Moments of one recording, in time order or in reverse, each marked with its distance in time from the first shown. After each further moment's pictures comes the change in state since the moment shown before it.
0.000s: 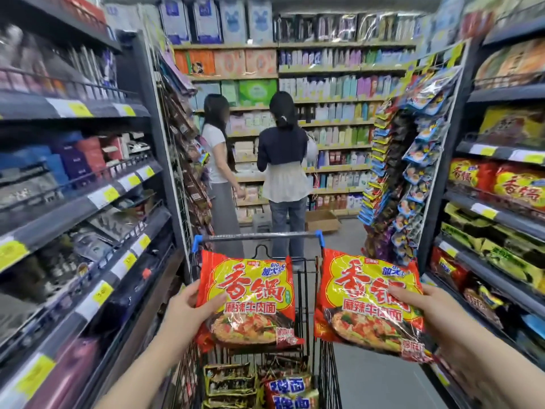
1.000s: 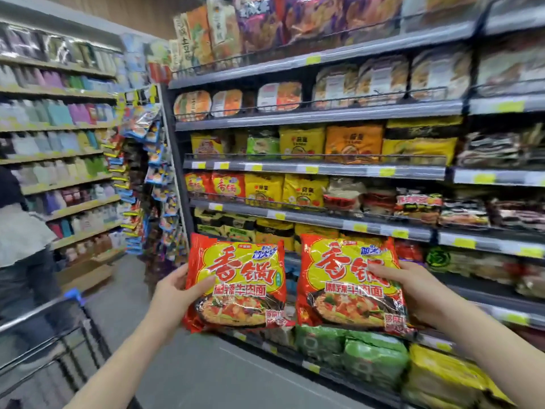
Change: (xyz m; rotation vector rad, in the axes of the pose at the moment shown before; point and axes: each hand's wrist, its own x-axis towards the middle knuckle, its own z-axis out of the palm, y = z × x) left_hand -0.044 0.061 0.287 -0.183 -0.955 0.100; right_hand -0.302 0.022 -0.146 0.162 0.899 -0.072
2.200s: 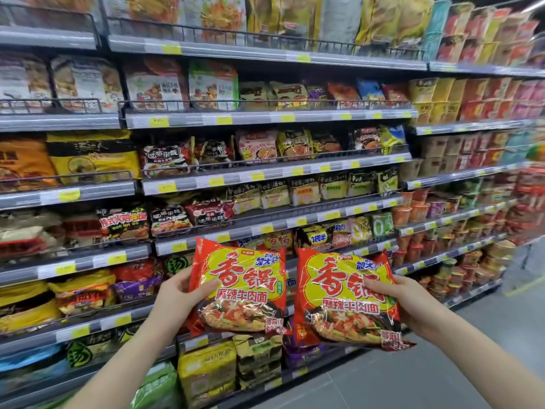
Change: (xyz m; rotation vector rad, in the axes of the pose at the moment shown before) left_hand -0.114 0.003 0.567 -0.100 -0.845 -0.001; right_hand -0.278 0.070 -0.456 0.130 0.776 0.020
